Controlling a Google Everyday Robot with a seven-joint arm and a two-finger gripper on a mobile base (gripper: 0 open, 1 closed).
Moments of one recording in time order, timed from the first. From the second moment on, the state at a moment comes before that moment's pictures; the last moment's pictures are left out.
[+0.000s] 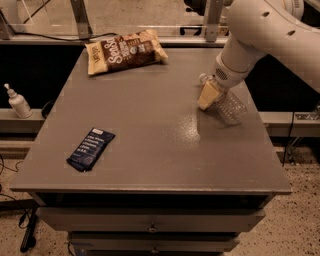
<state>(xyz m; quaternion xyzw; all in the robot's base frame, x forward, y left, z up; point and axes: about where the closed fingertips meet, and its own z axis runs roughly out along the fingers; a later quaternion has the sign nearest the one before) 0.642 -0.170 0.837 -0.35 0.92 0.00 0.18</state>
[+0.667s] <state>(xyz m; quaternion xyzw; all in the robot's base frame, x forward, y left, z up) 0.672 -0.151 0.861 -0.36 0.91 -0.01 0.20</state>
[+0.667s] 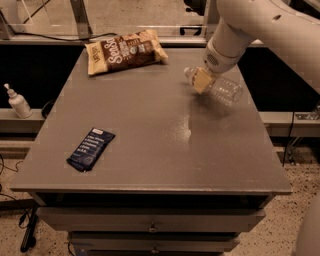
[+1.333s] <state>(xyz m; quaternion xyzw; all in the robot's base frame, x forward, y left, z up) 0.719 -0.079 0.903 -0.42 0.88 0.00 0.24</state>
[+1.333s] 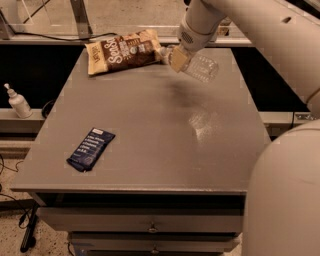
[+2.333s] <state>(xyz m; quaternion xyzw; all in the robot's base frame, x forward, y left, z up) 0.738 0.032 0.887 -0.51 0.83 0.03 0.24</state>
